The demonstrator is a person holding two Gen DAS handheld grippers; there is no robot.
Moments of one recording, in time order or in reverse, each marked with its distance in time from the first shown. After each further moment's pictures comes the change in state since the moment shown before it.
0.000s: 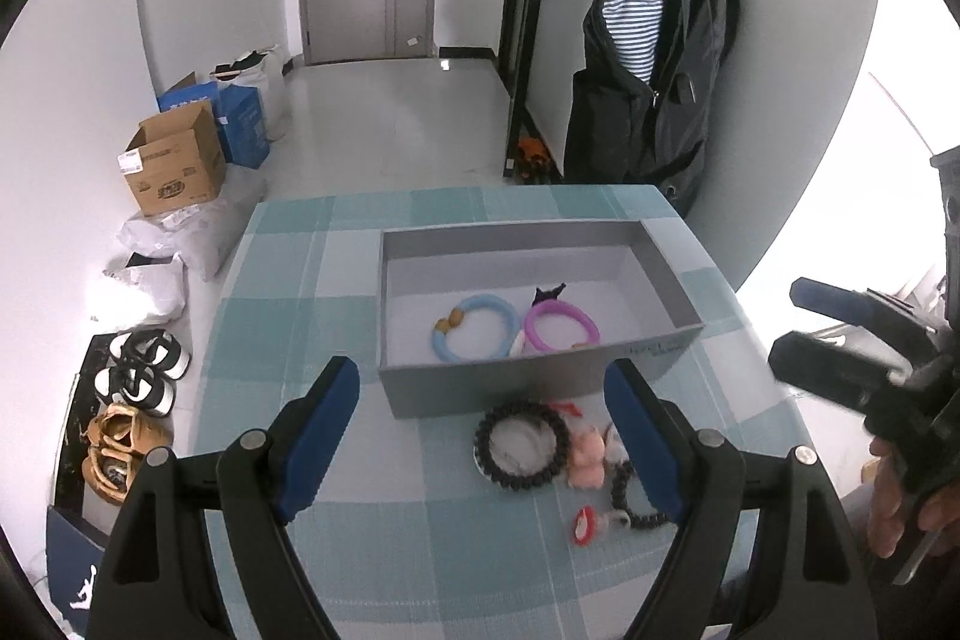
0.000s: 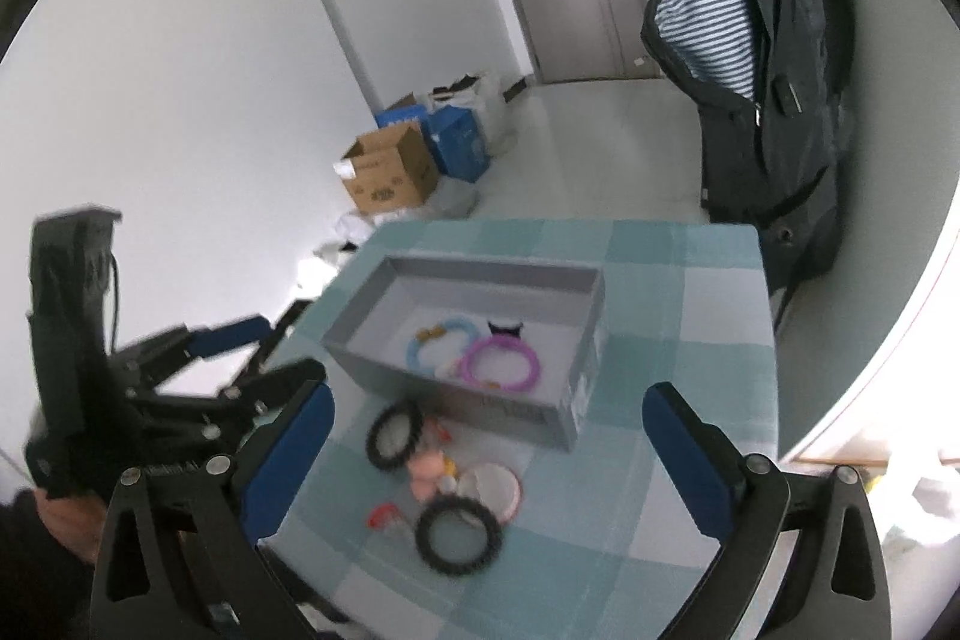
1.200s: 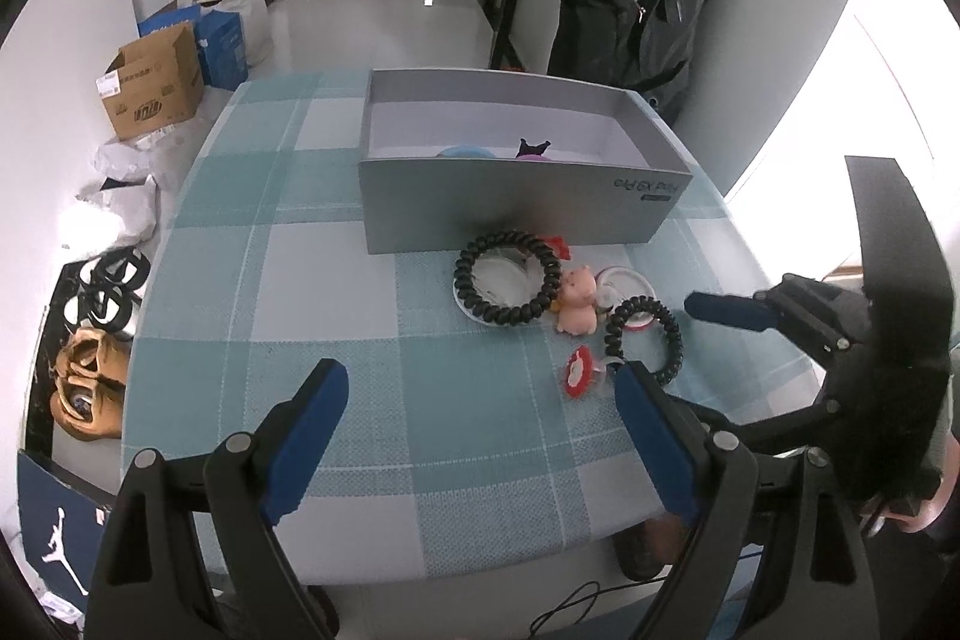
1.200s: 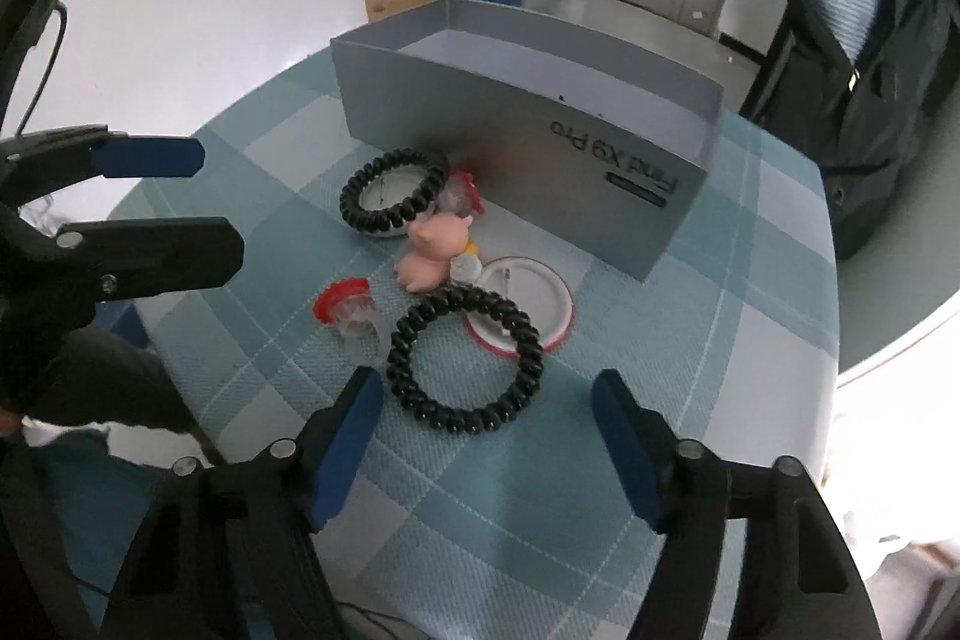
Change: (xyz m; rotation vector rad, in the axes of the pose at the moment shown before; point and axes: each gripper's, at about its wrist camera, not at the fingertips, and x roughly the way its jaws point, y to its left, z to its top) left arm 0.005 -0.001 -0.053 -0.024 0.151 -0.066; right arm 0.065 0.044 -0.078 -0.339 0.278 -0.141
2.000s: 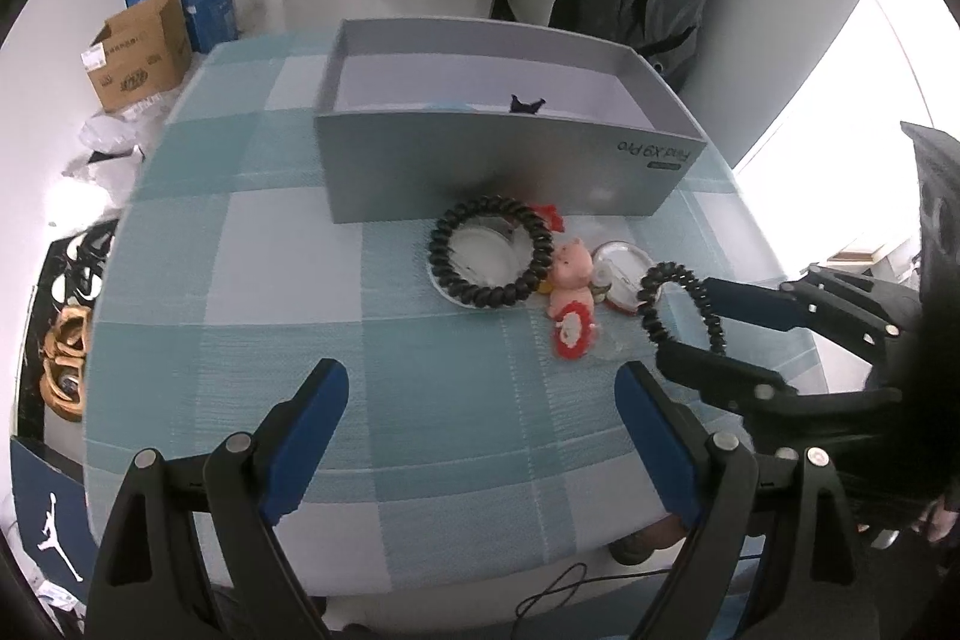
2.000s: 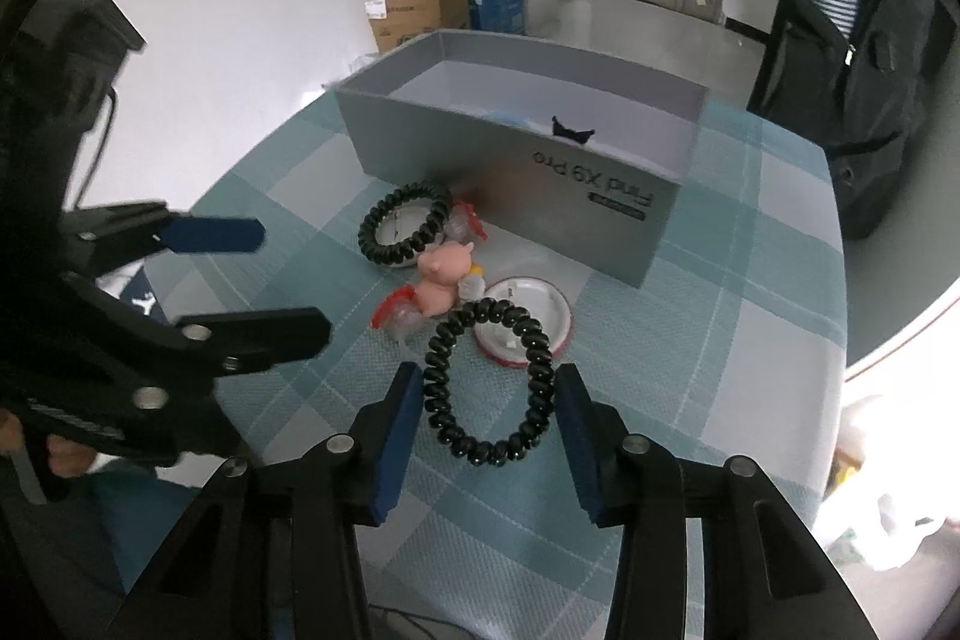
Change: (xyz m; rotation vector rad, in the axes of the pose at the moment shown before) left arm 0.024 -0.005 0.004 -0.027 0.097 -0.033; right arm -0.018 -0.020 0.002 0.095 -0.021 0.109
